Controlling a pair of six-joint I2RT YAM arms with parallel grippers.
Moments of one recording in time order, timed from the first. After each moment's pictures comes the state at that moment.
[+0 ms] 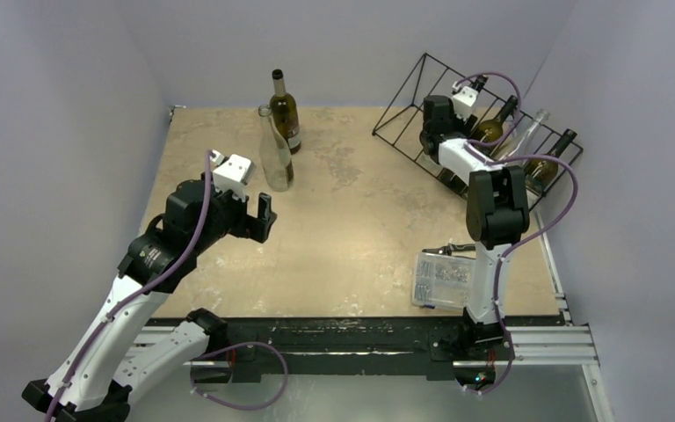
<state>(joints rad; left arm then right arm) -0.52 0.78 1.06 -0.74 -0.06 -0.09 0.17 2.11 1.60 0.00 0.79 0.42</state>
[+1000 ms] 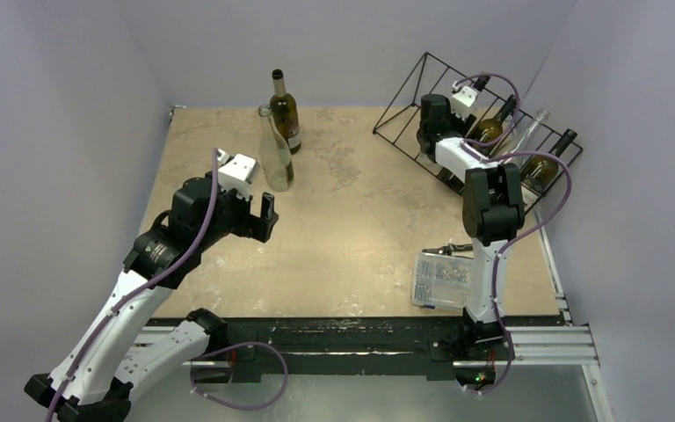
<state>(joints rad) -0.52 0.81 1.06 -0.74 -0.06 -0.09 0.17 2.17 1.64 0.07 0.85 0.44</state>
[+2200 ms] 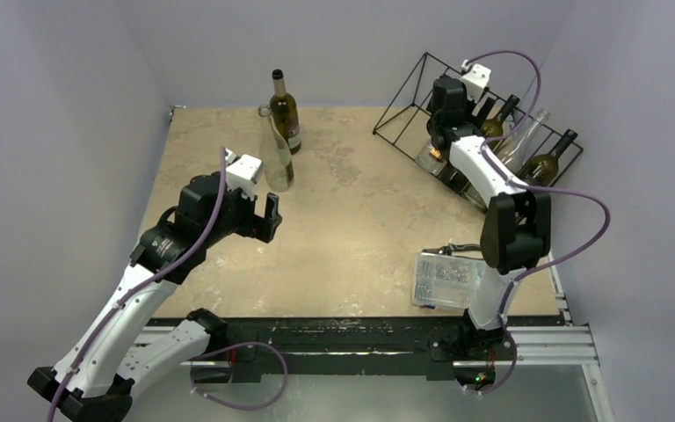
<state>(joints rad) -0.52 0.84 1.05 -0.74 -0.03 -0.09 0.20 1.90 1.59 -0.04 0.79 0.34</state>
